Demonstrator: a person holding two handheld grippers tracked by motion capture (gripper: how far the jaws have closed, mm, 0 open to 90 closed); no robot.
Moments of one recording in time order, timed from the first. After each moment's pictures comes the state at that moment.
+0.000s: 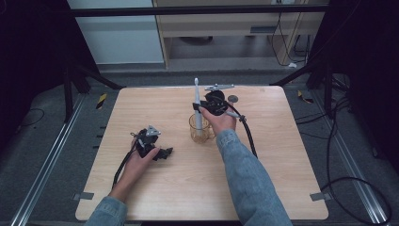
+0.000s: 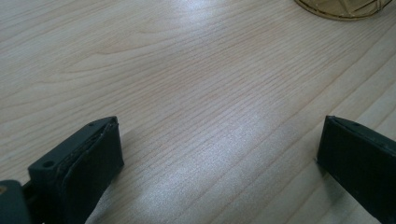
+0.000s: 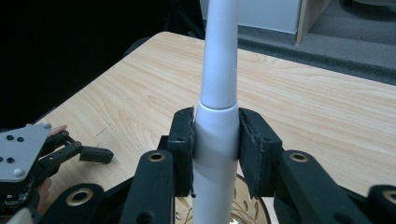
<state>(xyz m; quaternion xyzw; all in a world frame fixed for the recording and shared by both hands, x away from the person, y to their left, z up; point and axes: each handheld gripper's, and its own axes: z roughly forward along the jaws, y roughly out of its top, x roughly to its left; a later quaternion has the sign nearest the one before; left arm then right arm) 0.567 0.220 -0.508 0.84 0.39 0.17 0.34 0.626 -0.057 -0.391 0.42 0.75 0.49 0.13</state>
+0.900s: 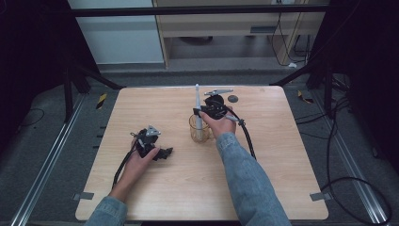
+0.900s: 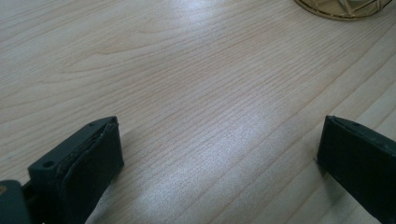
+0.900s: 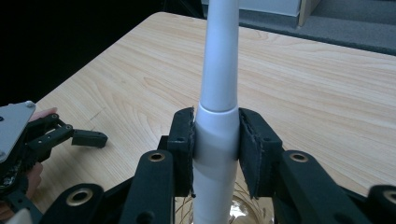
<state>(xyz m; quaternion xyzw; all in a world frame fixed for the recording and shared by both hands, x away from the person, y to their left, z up) 0.567 0.220 -0.508 0.84 0.39 0.17 0.34 0.625 -0.057 -0.407 0.43 0.76 0.47 0.12</state>
